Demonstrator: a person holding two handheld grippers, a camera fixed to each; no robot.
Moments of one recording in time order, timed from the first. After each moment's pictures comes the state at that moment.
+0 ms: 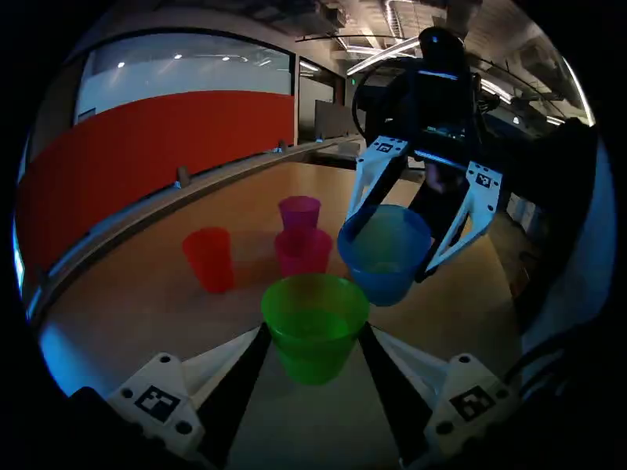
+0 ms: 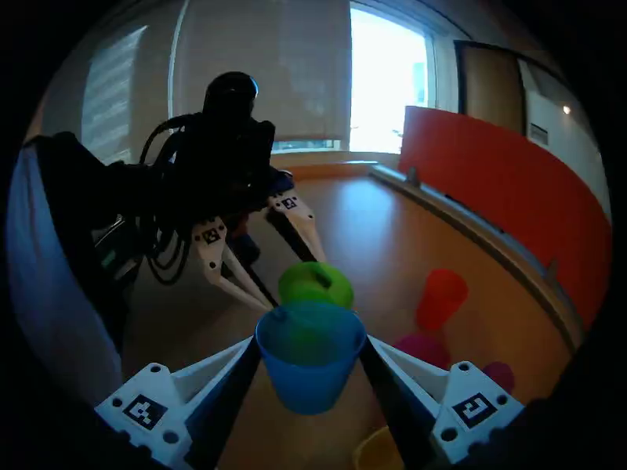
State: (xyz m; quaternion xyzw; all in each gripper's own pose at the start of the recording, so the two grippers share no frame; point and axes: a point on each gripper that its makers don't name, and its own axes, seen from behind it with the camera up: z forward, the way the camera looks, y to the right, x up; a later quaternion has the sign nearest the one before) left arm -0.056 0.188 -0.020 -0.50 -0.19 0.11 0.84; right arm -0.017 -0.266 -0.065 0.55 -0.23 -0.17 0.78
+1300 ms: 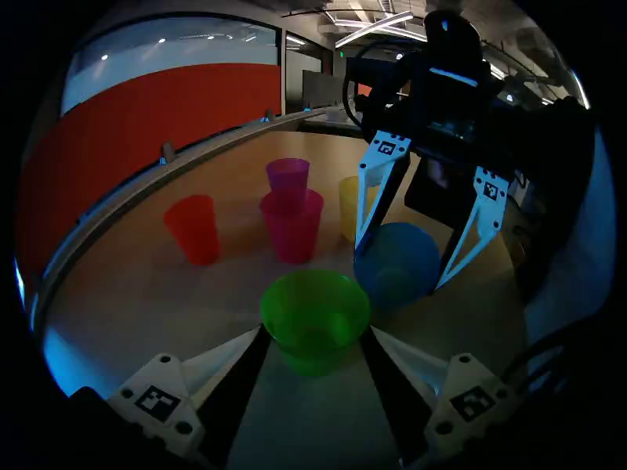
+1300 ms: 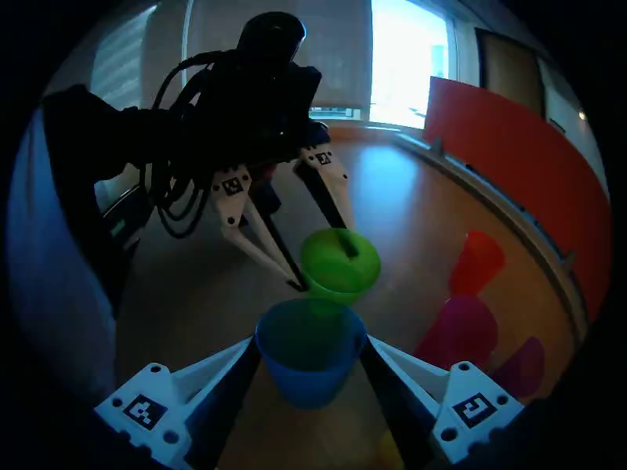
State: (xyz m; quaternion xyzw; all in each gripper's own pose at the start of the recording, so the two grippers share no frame) left arm -0.091 0.185 -0.028 -0.51 -0.24 0.16 0.81; right arm -0.075 -0.264 -0.093 0.56 -0.28 -0.21 0.75
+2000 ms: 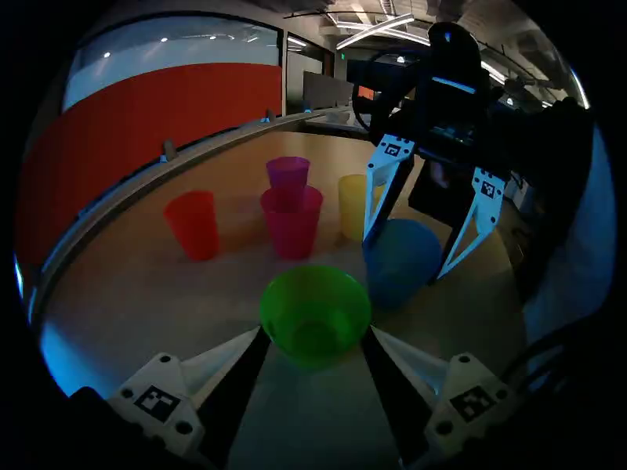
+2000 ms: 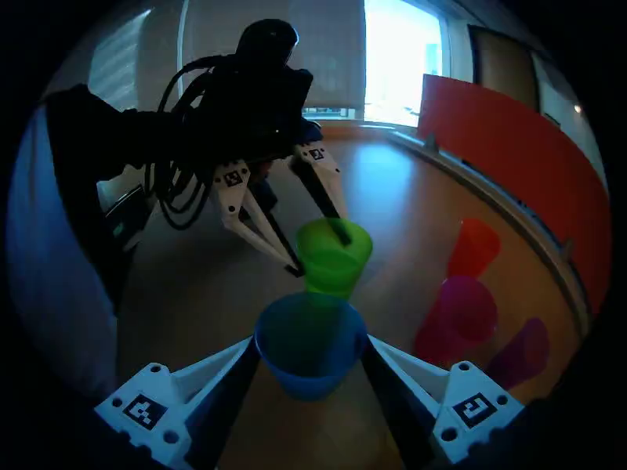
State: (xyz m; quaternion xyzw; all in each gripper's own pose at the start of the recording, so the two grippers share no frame) left arm -0.095 0.182 -0.031 -0.51 -0.24 0.15 0.81; right arm -0.081 -0.250 -0.100 0.56 -0.28 -0.20 0.76
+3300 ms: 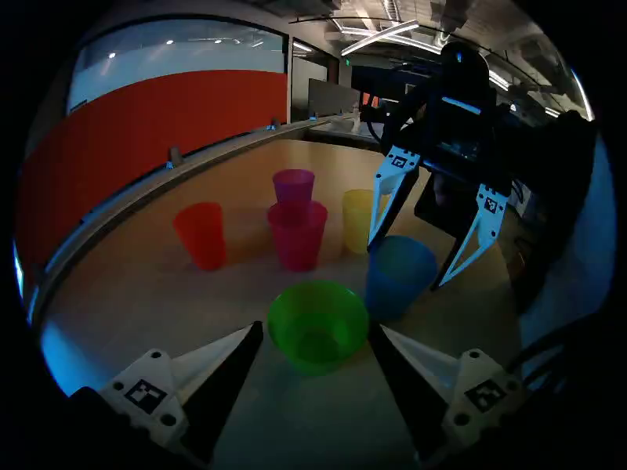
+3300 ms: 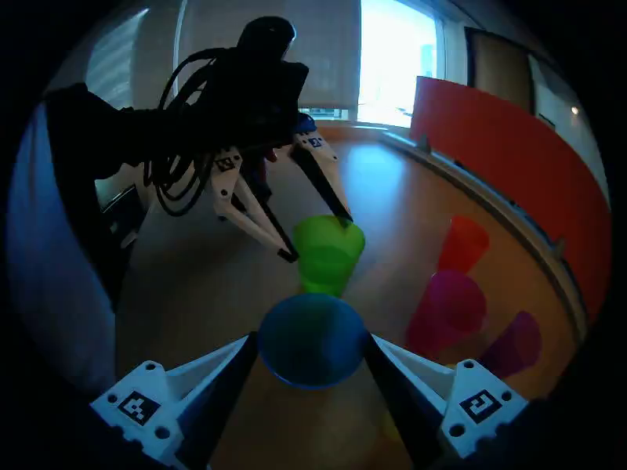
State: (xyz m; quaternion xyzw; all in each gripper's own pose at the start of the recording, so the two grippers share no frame) left arm -0.075 0.175 -0.029 -0.51 -0.23 0.14 0.82; right arm -0.076 -0.240 -0.101 0.54 -0.28 -0.20 0.77
